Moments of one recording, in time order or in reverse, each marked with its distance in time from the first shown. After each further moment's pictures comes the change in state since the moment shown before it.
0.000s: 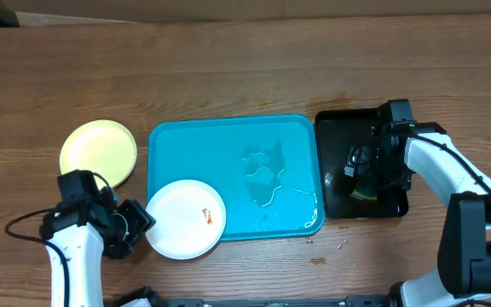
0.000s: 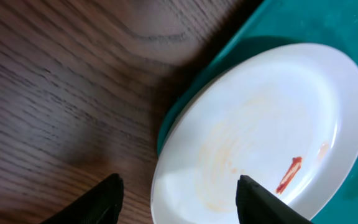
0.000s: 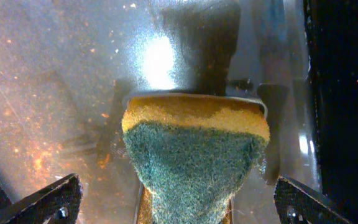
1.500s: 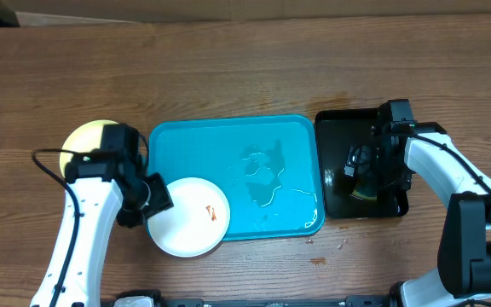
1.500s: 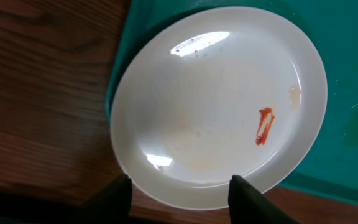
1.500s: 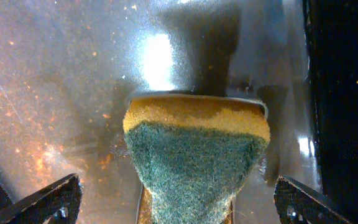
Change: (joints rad) left arm -0.354 0.188 0.344 -0.235 -0.134 -0.023; right arm 0.000 0.000 0.001 0.001 0.000 0.000
